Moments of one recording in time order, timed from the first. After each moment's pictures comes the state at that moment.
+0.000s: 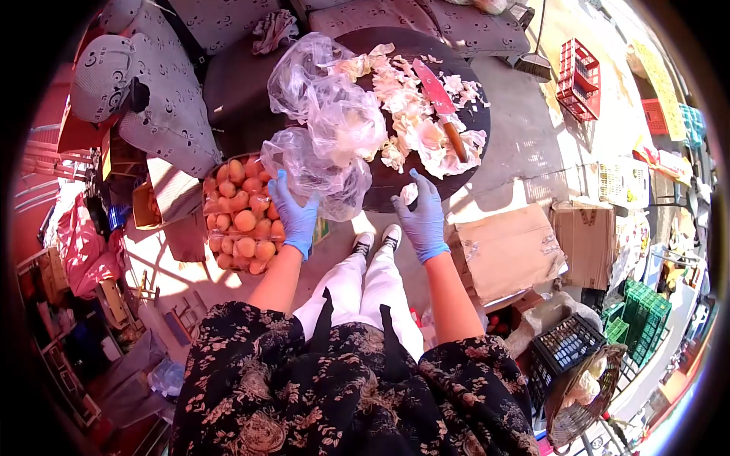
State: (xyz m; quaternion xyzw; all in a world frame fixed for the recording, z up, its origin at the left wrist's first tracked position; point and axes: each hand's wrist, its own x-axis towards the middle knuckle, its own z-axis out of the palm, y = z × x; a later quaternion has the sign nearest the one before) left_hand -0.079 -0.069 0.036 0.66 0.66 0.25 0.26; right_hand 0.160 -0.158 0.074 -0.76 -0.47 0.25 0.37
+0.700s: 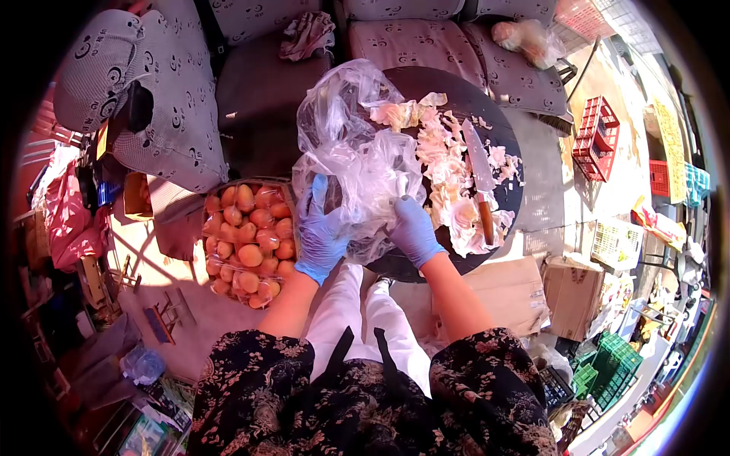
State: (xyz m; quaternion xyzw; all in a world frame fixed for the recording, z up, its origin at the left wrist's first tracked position) left_hand -0.055 0.050 0.071 0.80 0.48 0.31 0.19; right_hand 0.142 0.012 0.028 -0.65 -0.68 0.26 0.24
